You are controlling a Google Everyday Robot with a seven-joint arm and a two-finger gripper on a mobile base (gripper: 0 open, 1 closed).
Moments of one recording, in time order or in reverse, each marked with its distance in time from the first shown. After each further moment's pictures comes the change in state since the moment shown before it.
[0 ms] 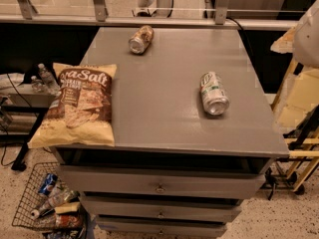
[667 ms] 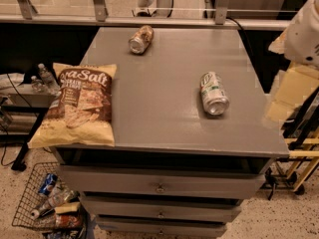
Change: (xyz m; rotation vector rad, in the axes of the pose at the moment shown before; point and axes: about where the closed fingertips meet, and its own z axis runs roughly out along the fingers) arm -0.007 -0.009 0.009 -0.003 0.008 0.069
